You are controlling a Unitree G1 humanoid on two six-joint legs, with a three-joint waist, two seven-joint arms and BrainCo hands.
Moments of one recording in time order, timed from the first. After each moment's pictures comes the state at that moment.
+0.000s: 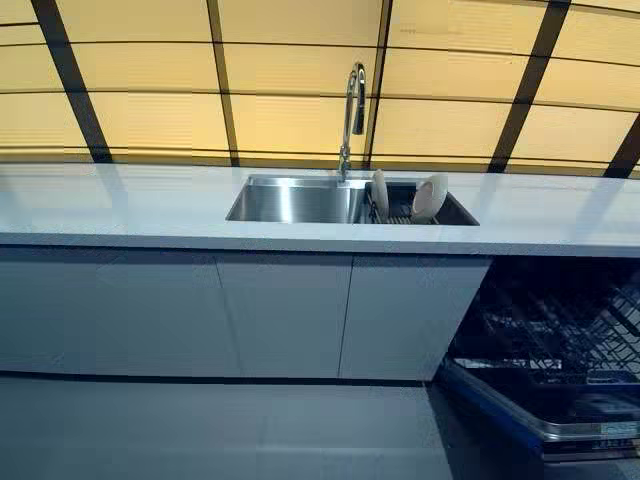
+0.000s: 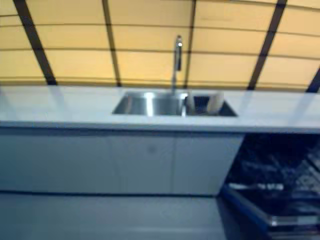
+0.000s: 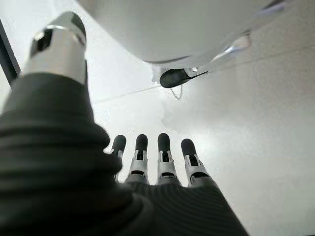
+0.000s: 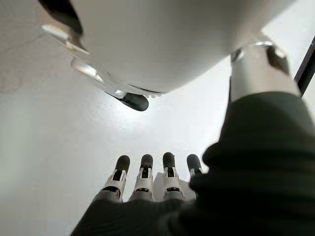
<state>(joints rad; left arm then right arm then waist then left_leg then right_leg) 0.00 0.23 -0.32 1.23 -0.07 0.16 0.14 -0.02 -0.20 0.33 1.22 -0.03 0.13 -0.05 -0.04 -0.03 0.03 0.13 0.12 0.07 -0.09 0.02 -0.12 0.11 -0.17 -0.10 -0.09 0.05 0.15</state>
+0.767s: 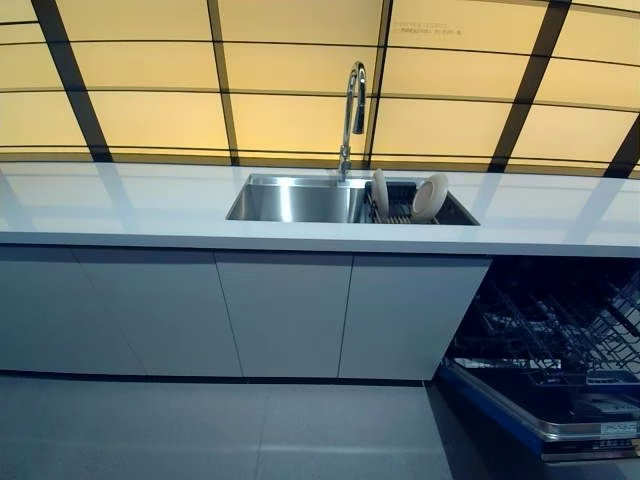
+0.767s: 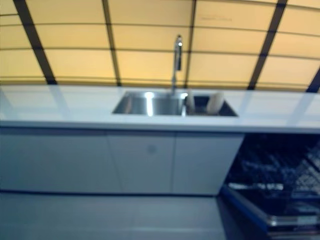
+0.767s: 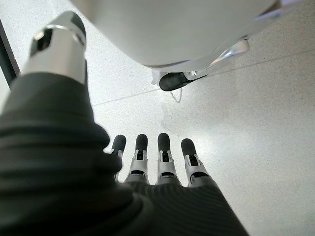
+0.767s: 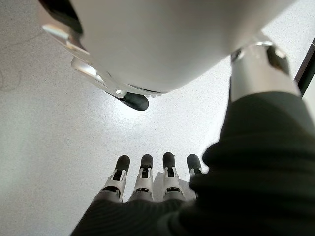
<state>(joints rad) 0.00 0.23 -0.32 1.23 -0.08 0.16 0.12 -0.02 -0.20 0.33 1.22 -0.03 0.13 -0.05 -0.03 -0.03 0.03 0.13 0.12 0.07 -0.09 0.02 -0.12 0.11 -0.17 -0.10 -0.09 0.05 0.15</state>
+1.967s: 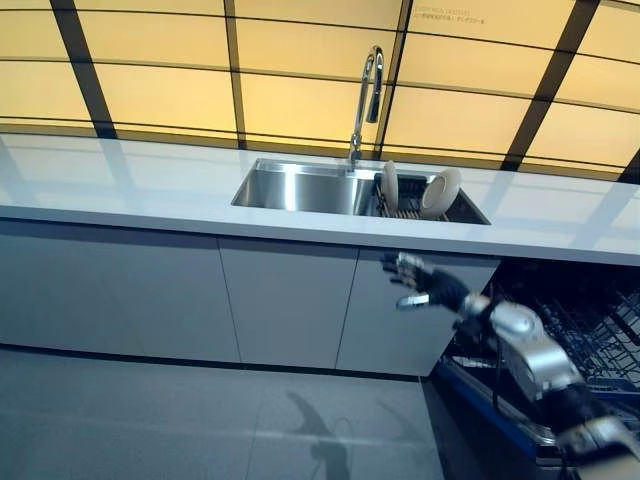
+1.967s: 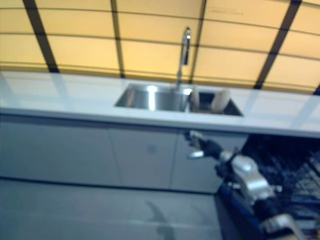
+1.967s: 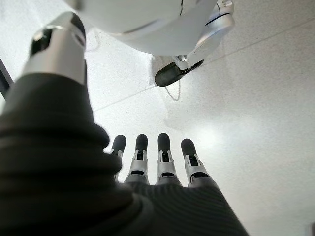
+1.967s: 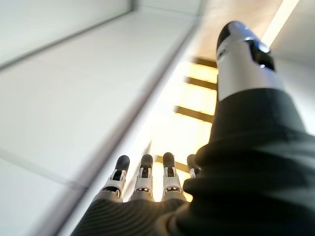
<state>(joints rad) 0.01 0.32 -0.30 1.16 0.11 0.17 0.06 -0.60 -0.67 0.21 0.38 0.57 0.01 0.58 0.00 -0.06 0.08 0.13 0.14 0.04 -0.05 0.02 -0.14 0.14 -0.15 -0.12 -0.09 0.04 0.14</state>
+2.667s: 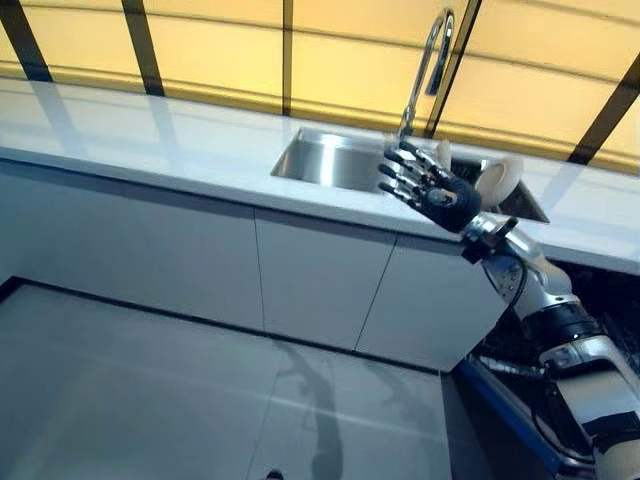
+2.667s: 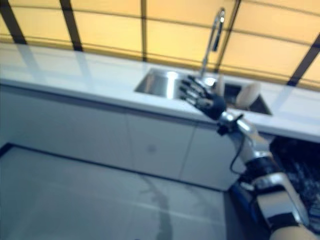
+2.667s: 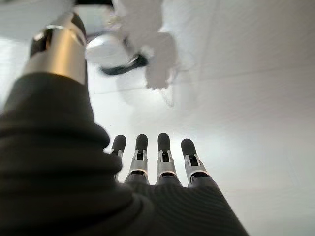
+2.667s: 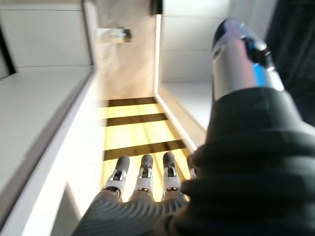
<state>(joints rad) -0.01 0.37 -0.28 1.19 0.01 0.11 0.08 -0.84 -0.63 0.22 0.49 1.05 0.05 0.67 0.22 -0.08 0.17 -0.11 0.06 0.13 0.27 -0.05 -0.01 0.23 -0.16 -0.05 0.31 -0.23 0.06</state>
